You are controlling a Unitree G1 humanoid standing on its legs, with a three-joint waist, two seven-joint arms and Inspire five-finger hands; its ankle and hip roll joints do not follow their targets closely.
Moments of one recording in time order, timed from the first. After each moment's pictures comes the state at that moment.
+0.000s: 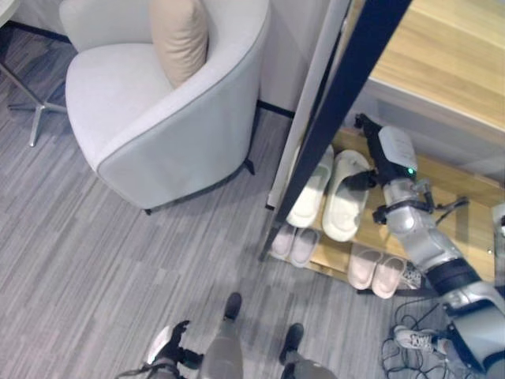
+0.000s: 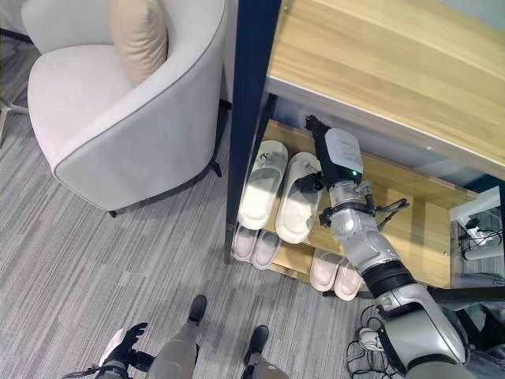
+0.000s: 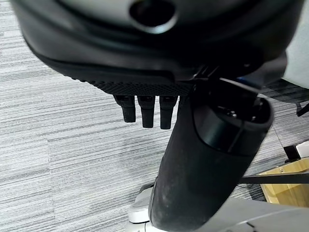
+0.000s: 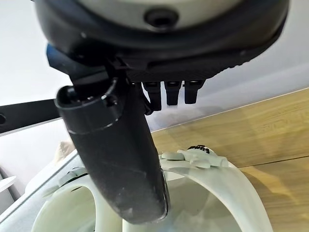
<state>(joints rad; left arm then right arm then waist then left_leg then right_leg) 0.02 0.34 -0.27 1.09 0.16 -0.15 0.30 -0.67 -0.65 0.39 0.49 -0.33 -0.03 -0.35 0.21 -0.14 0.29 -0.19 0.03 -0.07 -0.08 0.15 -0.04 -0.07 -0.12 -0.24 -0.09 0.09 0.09</state>
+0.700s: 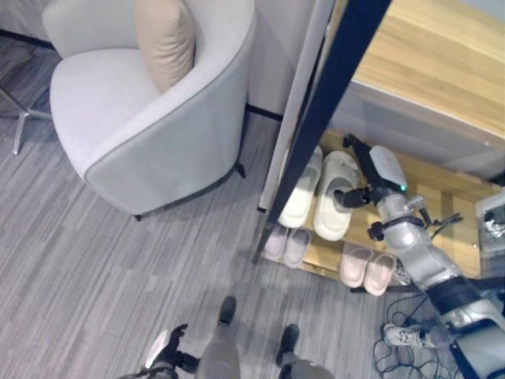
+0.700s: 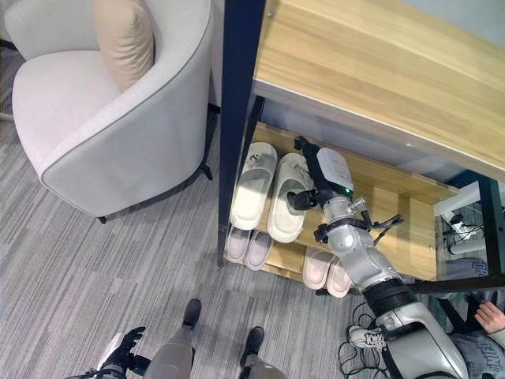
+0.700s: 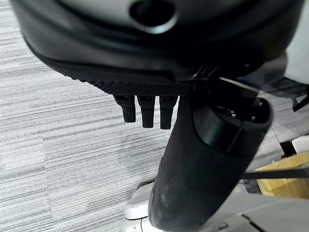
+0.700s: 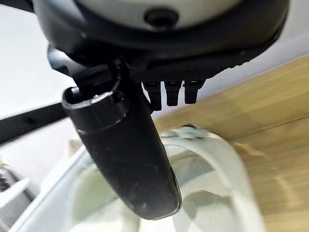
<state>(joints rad) 0.04 0.33 -0.22 1.09 0.16 -0.15 0.29 -0.50 -0.65 0.34 0.30 -0.27 -0.09 -0.28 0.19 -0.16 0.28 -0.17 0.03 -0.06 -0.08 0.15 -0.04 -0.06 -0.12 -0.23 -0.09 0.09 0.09</state>
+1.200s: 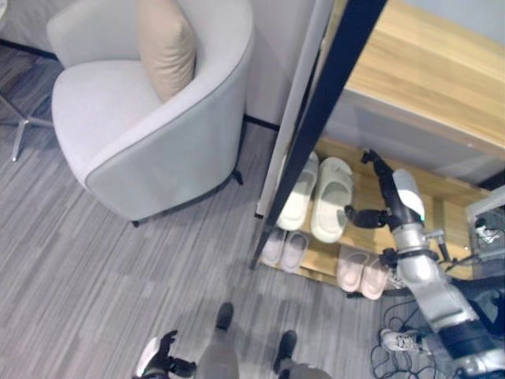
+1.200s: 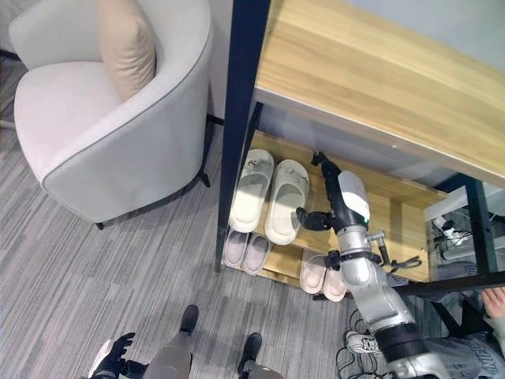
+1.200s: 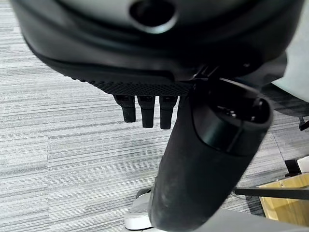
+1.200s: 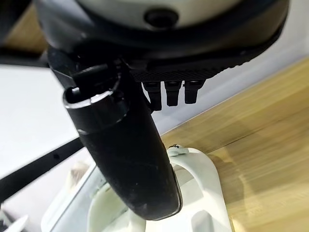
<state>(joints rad) 0.08 0.33 -0.15 1.10 0.17 -0.15 0.29 -0.16 -0.56 0.13 0.09 -0.27 -0.14 -0.31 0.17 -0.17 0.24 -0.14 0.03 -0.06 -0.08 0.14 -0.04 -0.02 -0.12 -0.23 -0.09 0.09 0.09</state>
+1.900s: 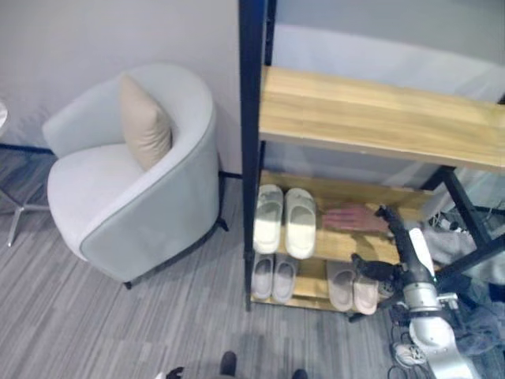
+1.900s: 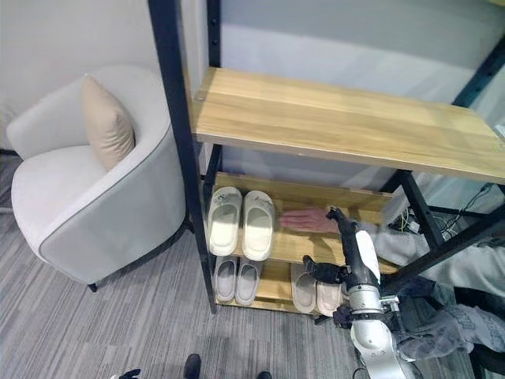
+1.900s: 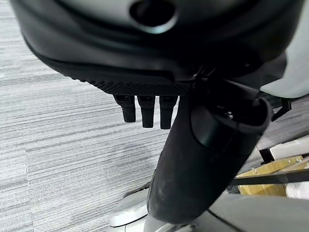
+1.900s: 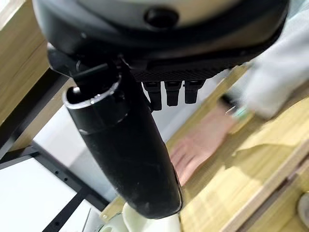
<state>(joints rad) 0.18 0.25 -0.15 1.15 0.17 -0.13 0.25 0.20 -0.46 0.01 0.01 -0.18 -0.21 -0.25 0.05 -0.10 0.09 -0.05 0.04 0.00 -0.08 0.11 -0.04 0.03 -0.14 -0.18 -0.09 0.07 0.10</state>
